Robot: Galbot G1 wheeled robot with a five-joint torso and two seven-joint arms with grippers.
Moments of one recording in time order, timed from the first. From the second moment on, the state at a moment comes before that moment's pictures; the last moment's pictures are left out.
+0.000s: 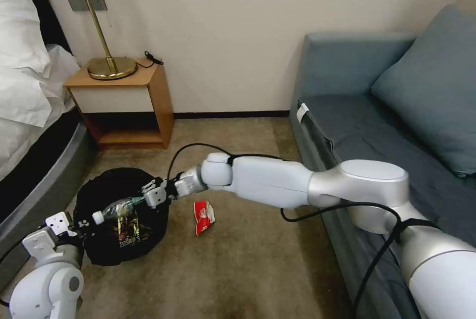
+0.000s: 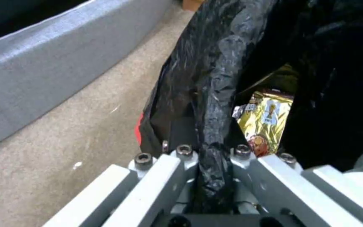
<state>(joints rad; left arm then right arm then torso) 1.46 -1.40 -0.93 -2.10 -0.54 0.66 -0.35 0.13 1.55 -1.22 1.05 0.25 0.34 -0.41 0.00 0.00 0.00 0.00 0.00</state>
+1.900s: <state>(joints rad) 1.45 -1.39 -0.99 -2.05 -0.55 0.64 -0.34 -0.15 1.04 -0.86 1.60 0.70 0.13 0.24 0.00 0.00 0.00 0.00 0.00</state>
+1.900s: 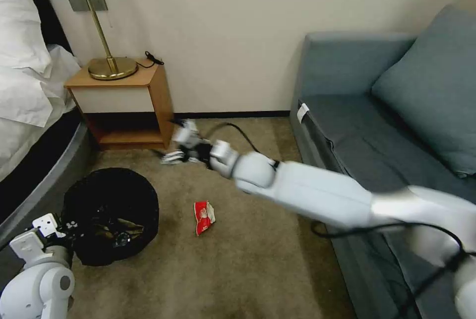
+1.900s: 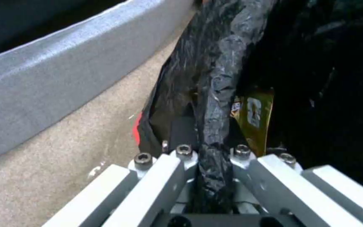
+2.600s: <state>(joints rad) 1.44 -1.39 -0.98 -2.05 -0.55 0.64 -0.34 -0.38 1.01 -0.75 1.69 0.70 0.10 0.43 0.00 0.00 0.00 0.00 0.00</state>
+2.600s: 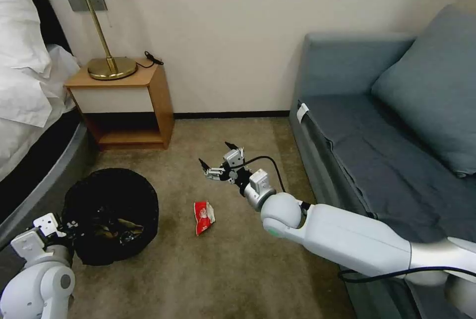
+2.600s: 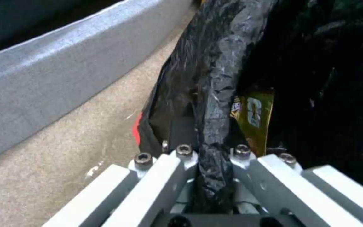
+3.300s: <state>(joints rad) 1.45 -1.42 -0.97 -2.07 -0.55 0.64 -0.34 -1.01 0.95 -0.14 2.04 0.40 0.00 0.55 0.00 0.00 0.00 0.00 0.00</state>
